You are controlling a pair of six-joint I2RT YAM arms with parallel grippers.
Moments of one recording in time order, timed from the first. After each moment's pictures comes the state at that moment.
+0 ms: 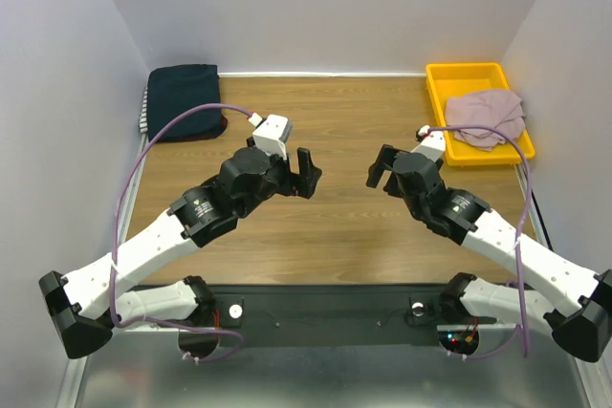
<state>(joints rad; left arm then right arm) -0.92 0.99 1.02 -0.34 -0.28 -0.41 0.76 1.01 0.87 -0.44 0.62 0.72</state>
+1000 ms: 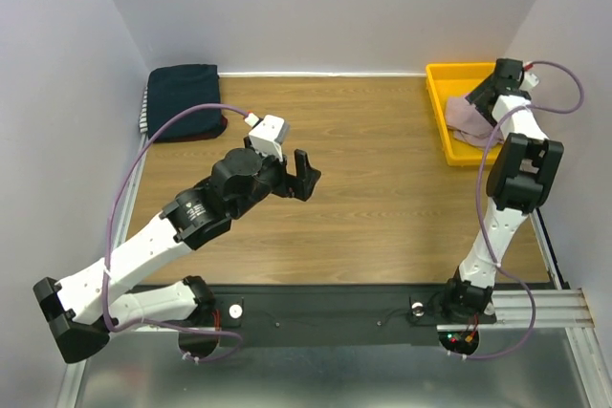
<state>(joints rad) -0.92 0.96 1.02 -0.34 -0.23 -0.38 -0.27 2.10 1.79 -0.43 0.26 0.59</state>
